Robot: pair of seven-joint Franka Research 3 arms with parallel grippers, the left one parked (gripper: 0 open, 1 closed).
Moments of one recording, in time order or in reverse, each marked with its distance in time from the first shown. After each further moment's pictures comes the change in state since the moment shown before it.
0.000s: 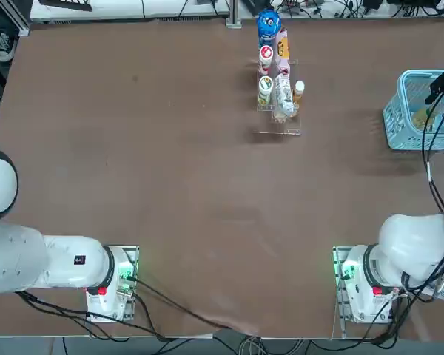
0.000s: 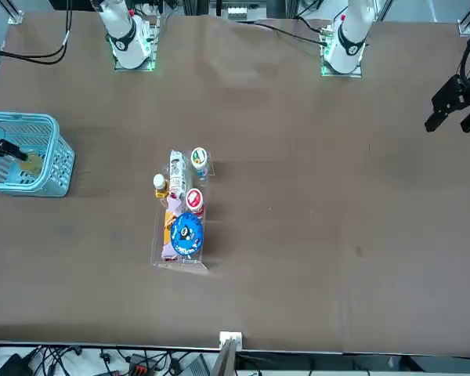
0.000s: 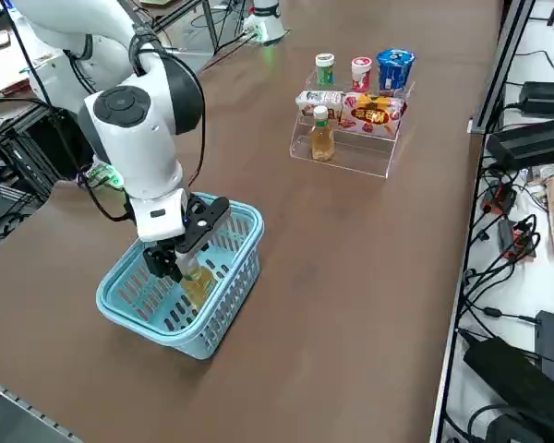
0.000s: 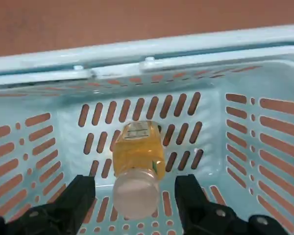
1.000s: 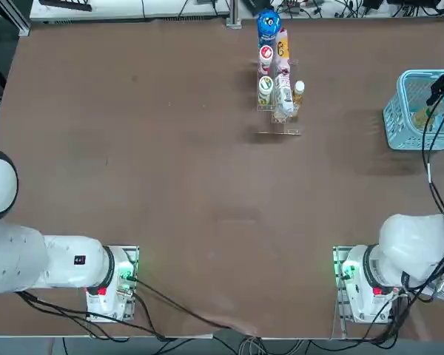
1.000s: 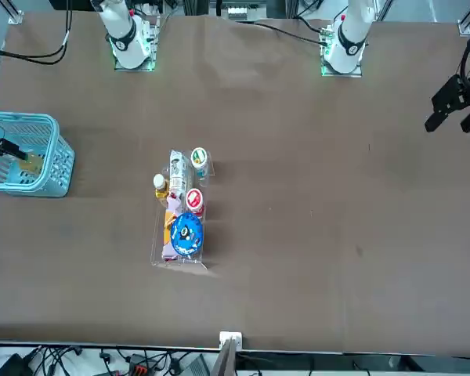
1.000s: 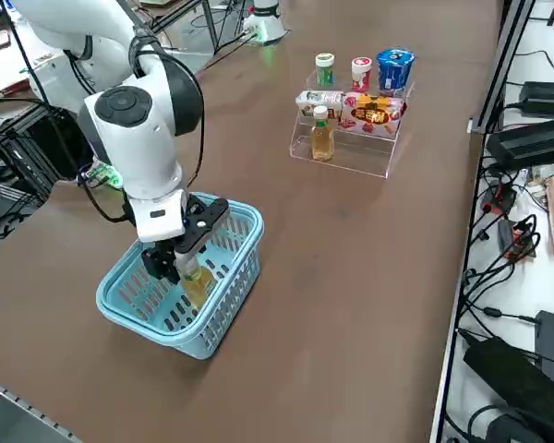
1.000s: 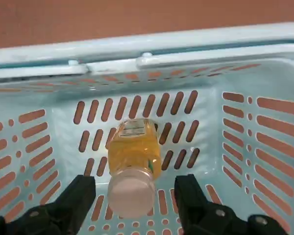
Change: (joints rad) arm 0.000 0.003 0.001 -0.004 -0.019 0.004 0.000
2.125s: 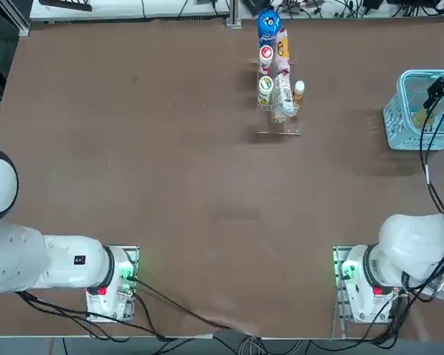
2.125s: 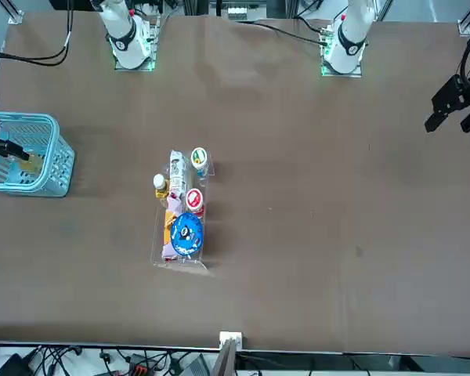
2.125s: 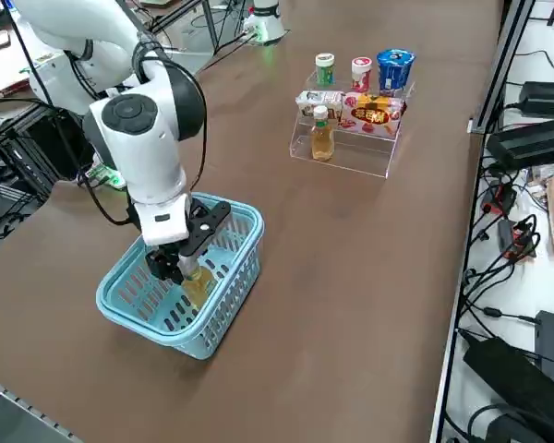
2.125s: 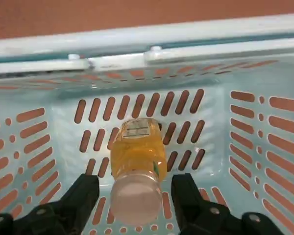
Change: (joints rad) arm 0.000 0.012 0.005 -0.013 0.000 0.015 0.000
